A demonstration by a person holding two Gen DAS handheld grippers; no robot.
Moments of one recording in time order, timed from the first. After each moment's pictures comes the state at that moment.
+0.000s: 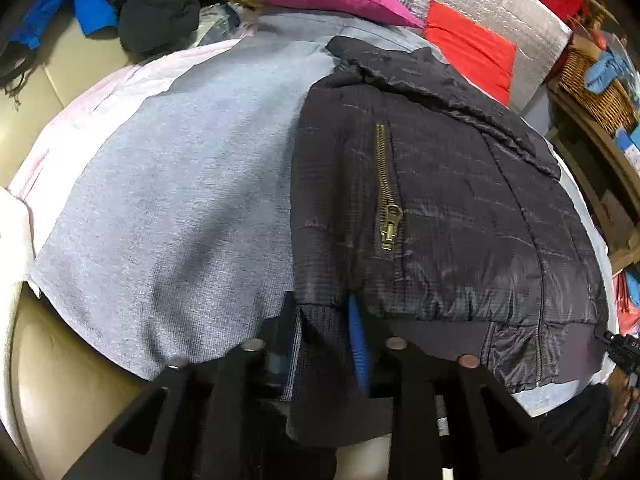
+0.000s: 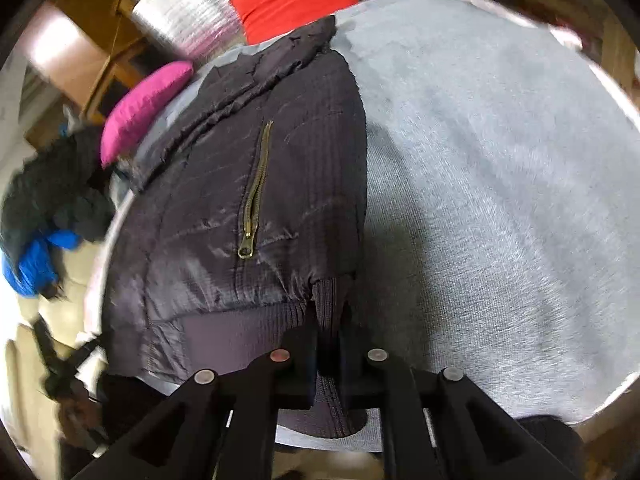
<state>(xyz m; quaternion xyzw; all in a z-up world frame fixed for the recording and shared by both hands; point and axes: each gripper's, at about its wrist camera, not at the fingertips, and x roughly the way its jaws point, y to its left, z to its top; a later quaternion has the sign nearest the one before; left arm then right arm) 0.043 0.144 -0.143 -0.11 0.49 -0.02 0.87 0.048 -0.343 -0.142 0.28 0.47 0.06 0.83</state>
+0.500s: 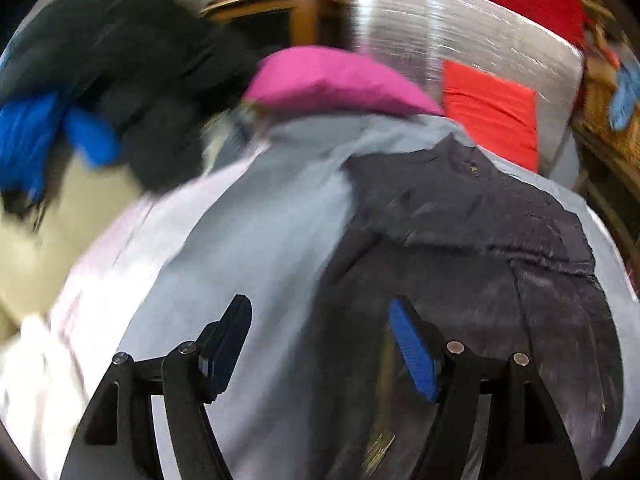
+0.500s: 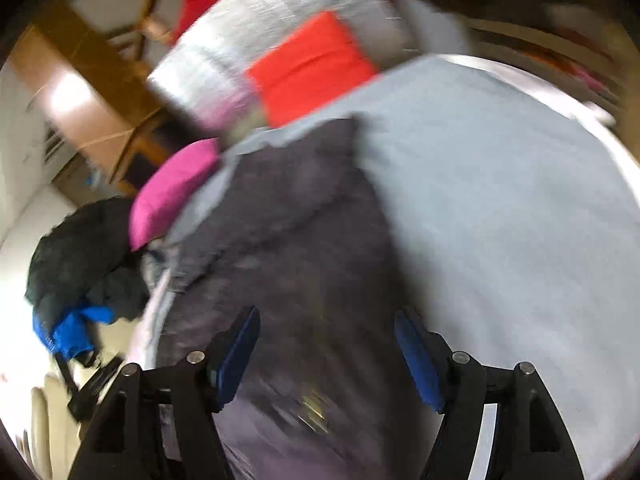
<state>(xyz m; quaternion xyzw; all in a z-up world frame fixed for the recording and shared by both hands) 0.177 0.106 -0.050 -0.02 0.37 0.04 0.93 0.150 -0.358 -0.052 0.29 0.37 0.08 0.88</state>
